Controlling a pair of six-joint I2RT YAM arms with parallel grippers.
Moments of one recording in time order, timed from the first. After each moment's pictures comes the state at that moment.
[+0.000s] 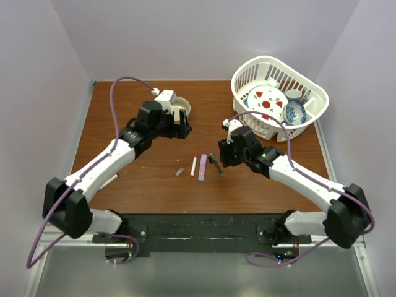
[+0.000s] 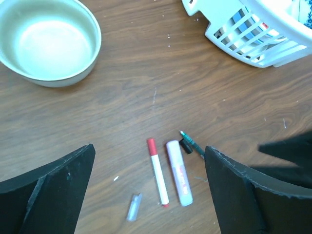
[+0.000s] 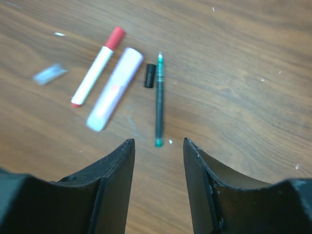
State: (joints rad) left arm -0.50 1.36 1.08 -0.23 0.06 -0.34; right arm 0.69 1.26 0.89 -0.39 0.10 0.27
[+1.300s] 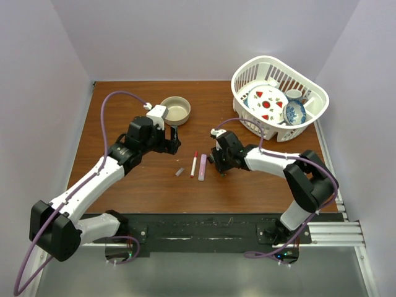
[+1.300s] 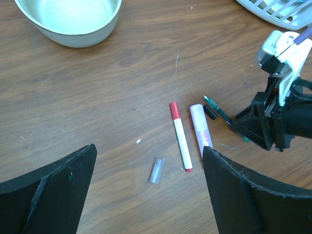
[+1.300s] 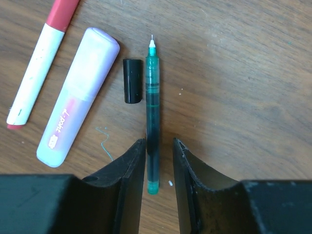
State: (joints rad) left arm -0.50 1.15 0.90 -0.31 0.01 -0.25; right arm 0.66 1.65 0.88 -0.21 0.02 0.26
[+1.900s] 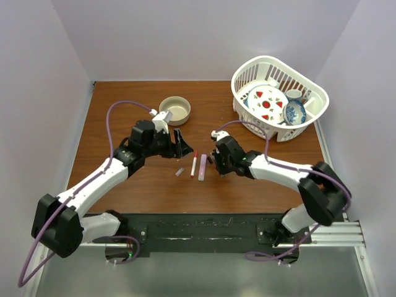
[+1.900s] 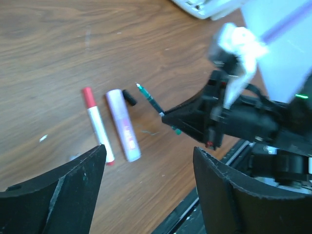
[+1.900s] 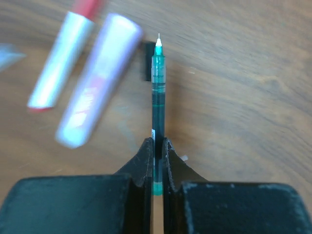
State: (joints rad) left arm -0.49 1.18 0.80 -0.13 0.34 -0.53; right arm 0.76 1.52 0.83 -0.22 0.14 0.33
